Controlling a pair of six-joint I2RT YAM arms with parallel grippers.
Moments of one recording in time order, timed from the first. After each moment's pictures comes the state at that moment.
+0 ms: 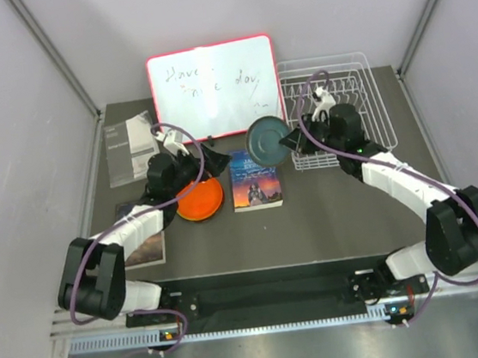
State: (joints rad) left arm -0.31 1.35 0.64 0.53 0.39 -0.67; right arm 0.36 1.37 0.92 0.10 -0.36 0.55
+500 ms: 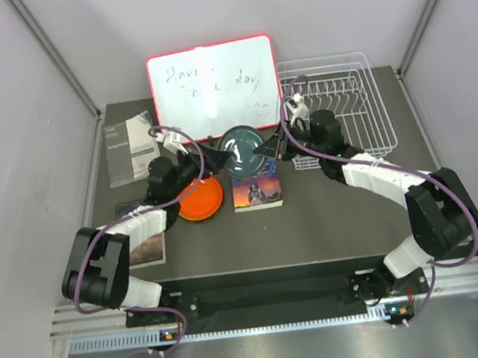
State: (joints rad) left arm -0.31 1.42 0.60 0.77 0.42 -0.79; right arm 0.48 1.50 0.92 0.34 -0.52 0.74
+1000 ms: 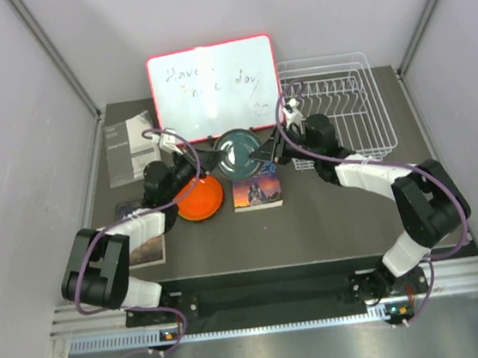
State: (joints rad) left arm -0.29 1.43 0.56 0.93 0.47 -0.89; right arm 0.49 1.59 0.90 0.48 -0.58 0.86
